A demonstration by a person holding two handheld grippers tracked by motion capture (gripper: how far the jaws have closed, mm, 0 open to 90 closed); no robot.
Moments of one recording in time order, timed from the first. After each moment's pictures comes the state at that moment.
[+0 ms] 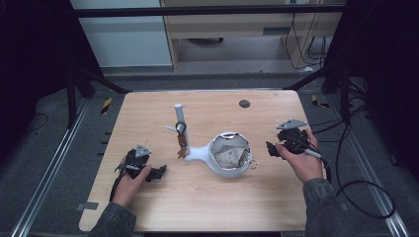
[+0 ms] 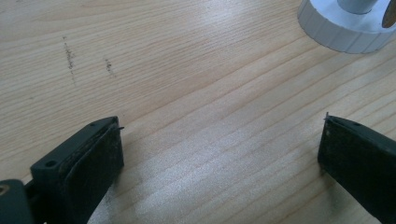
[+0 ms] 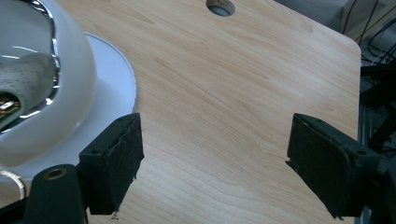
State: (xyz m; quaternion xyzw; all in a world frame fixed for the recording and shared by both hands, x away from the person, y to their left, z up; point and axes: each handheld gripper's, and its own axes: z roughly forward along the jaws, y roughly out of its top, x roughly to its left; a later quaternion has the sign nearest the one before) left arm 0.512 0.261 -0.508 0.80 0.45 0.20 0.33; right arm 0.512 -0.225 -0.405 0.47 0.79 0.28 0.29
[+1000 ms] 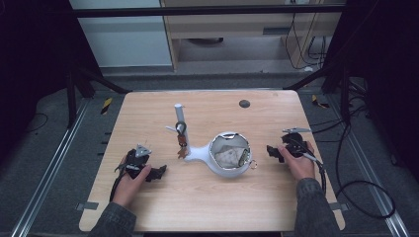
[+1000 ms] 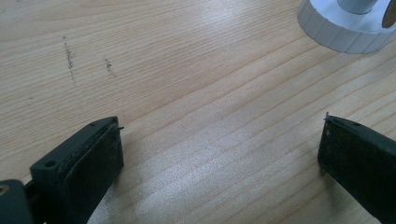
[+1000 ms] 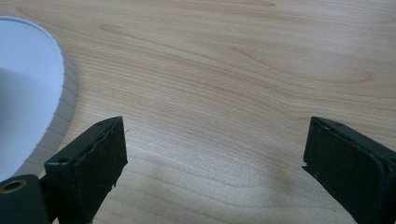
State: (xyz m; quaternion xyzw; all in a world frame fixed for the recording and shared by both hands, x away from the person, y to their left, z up) left arm 0.512 0.261 -0.508 0.80 0.45 0.20 0.33; right arm 0.550 -0.257 -0.486 0.57 0.72 0.32 0.21
